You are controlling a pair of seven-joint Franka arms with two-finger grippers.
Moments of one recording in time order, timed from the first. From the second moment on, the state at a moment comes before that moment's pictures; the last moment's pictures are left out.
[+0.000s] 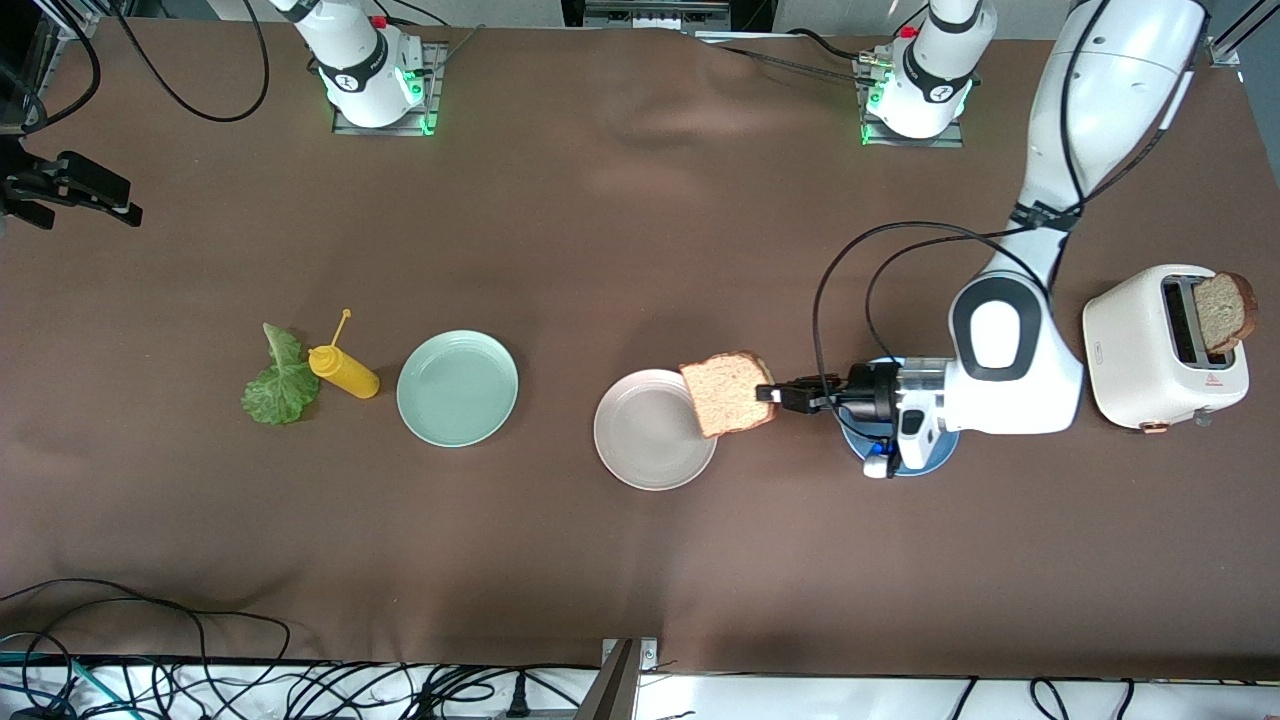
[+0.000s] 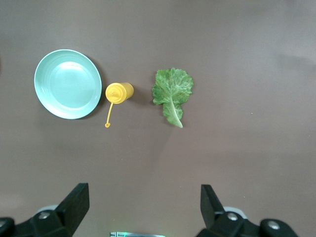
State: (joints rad) left arm -0.06 0.65 -0.21 -1.59 -1.11 2.01 0.02; right arm -0.11 -0.03 0.02 -1.62 0.01 1.53 -0.12
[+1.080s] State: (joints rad) left arm -0.19 0.81 -0.21 -1.55 -1.43 2.26 0.12; right arm -0.11 -0.02 0.02 -1.62 0.01 1.53 -0.12
